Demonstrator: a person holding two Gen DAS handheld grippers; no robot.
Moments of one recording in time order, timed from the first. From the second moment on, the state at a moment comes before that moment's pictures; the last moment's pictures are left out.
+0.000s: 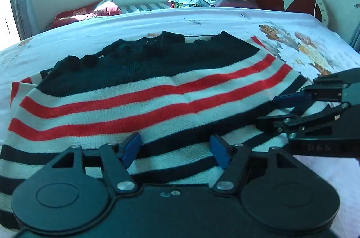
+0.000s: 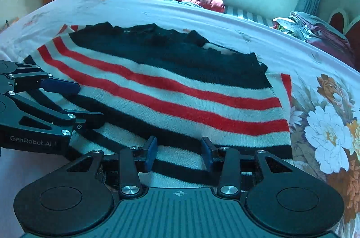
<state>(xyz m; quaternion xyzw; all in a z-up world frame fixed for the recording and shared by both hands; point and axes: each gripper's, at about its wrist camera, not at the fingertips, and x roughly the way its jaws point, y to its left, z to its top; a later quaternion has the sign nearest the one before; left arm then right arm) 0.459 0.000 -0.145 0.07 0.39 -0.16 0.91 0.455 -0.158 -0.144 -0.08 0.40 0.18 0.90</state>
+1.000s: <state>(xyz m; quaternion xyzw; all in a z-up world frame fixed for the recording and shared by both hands) 0.412 0.124 -0.137 -0.02 0.39 -0.03 0.92 0.391 -0.235 -0.131 -0.04 0.38 0.11 0.92</state>
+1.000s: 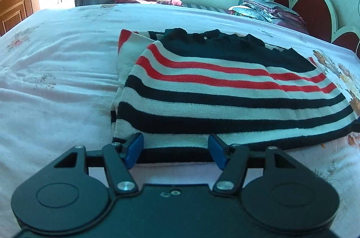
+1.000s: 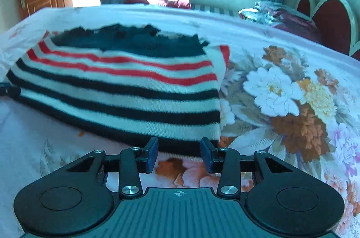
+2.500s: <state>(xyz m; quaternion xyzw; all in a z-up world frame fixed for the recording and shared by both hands) 0.401 0.120 -0.143 -0.01 0.39 0.01 0.92 0.403 -0.243 -0.154 -0.04 0.41 0.09 0.91</state>
